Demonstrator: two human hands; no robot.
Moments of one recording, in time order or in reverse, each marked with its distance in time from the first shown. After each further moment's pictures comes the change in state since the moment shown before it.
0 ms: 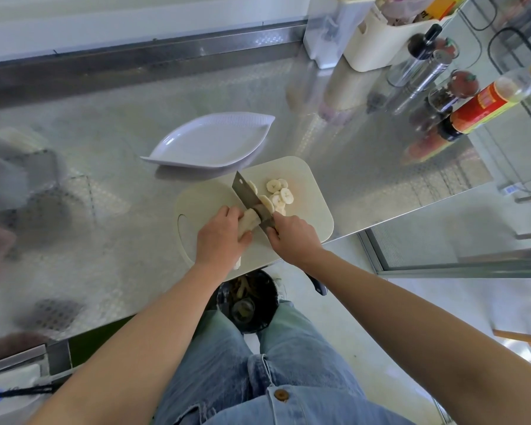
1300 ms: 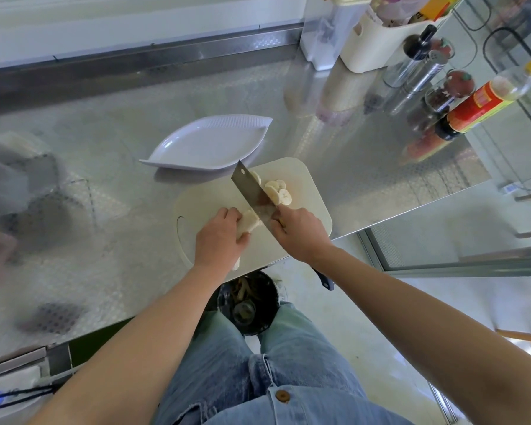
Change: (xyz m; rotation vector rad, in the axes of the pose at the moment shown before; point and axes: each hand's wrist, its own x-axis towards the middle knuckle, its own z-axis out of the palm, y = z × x) left_hand 0.000 -0.001 0.001 0.036 0.007 0.007; right_hand -0.005 0.007 -0.018 0.035 0.103 -0.019
